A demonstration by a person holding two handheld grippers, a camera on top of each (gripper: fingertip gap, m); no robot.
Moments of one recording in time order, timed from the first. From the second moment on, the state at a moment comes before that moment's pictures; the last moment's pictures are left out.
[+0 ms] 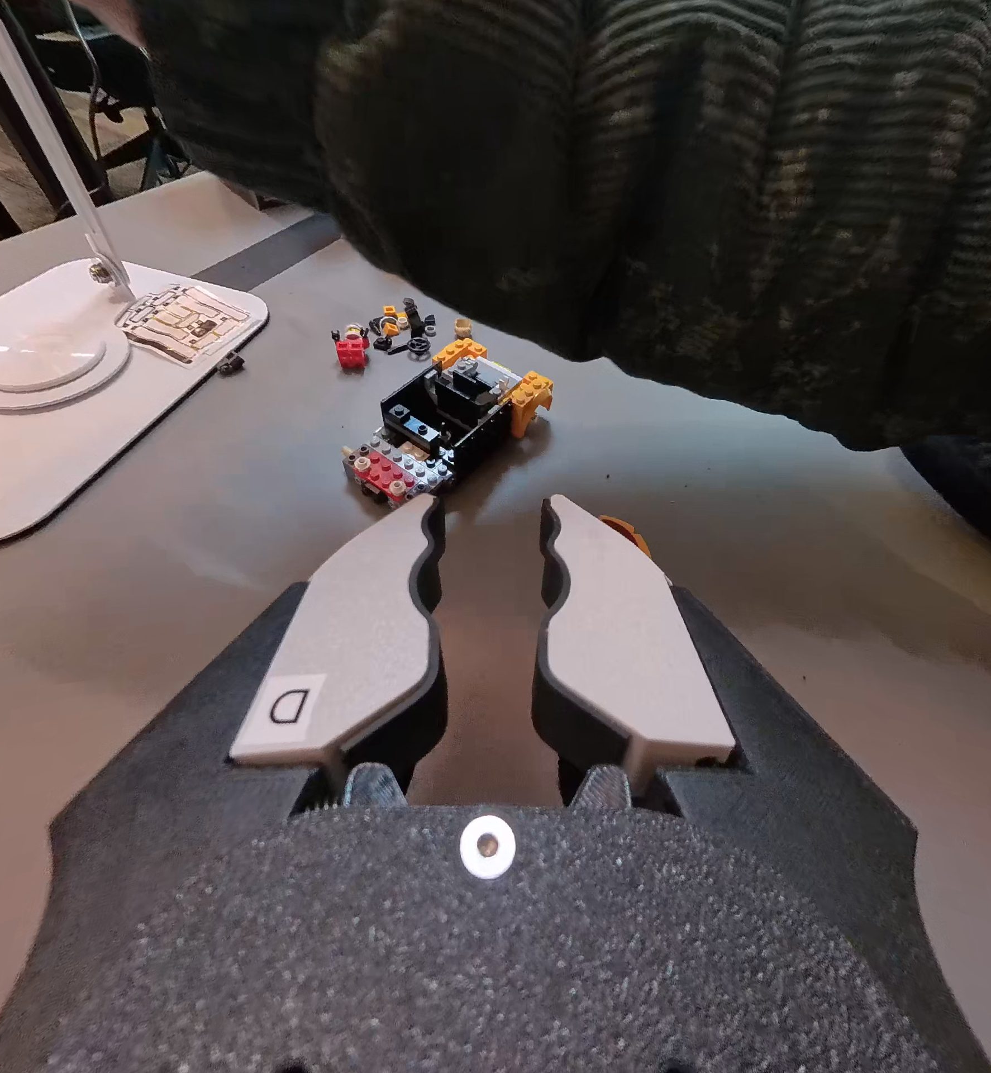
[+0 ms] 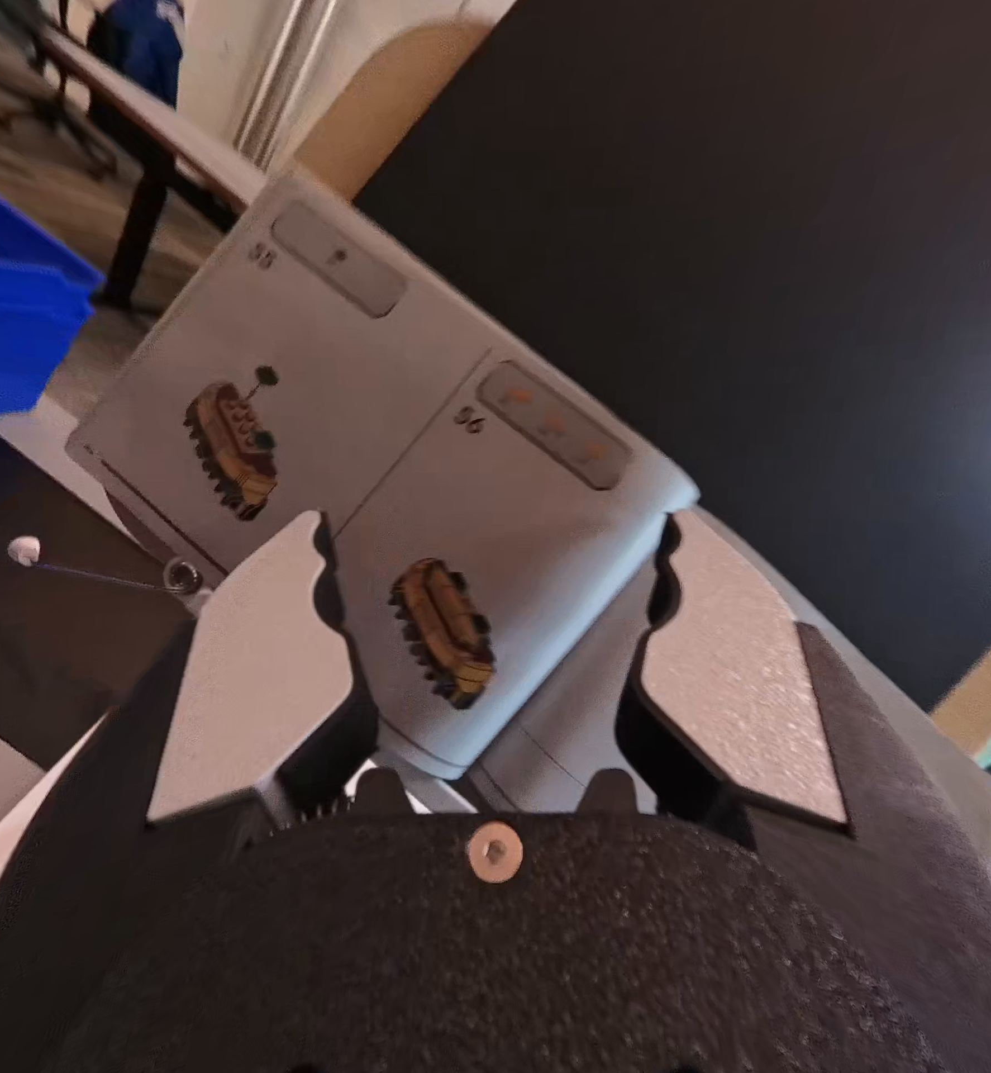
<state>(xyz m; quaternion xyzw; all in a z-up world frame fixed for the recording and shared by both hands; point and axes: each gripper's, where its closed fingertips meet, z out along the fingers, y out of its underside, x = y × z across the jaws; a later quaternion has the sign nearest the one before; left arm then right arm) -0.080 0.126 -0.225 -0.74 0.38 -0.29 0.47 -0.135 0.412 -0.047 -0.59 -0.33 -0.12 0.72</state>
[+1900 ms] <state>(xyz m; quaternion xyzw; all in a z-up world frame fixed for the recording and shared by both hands) 0.013 0.349 -0.092 -0.60 0.39 -0.14 0.68 0.079 0.308 0.041 -0.56 -0.18 0.19 0.79</state>
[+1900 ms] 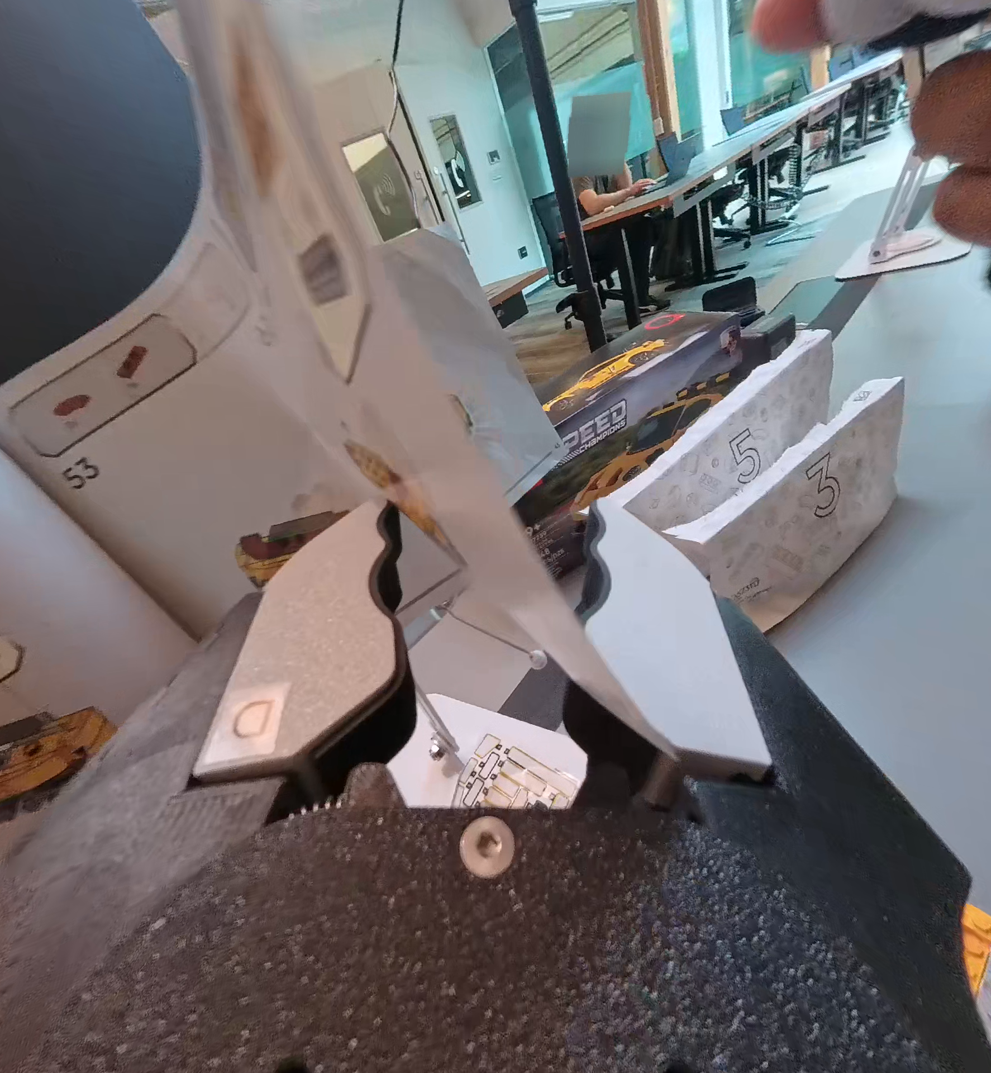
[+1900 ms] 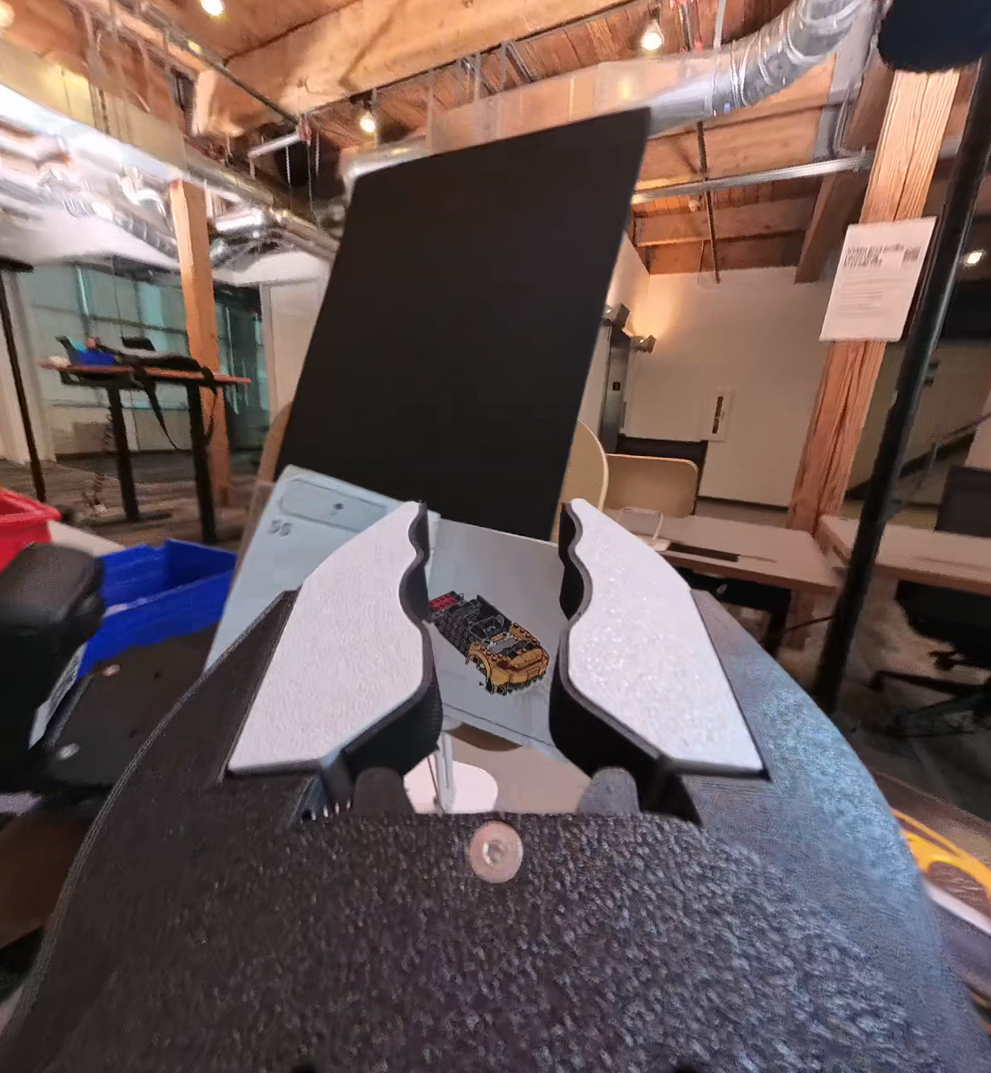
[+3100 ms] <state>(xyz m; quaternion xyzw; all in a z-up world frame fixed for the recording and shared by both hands) -0.014 0.380 -0.111 -0.67 0.39 -0.12 0.62 0.107 0.446 -0.019 -0.67 -0.25 -0.08 0.69</state>
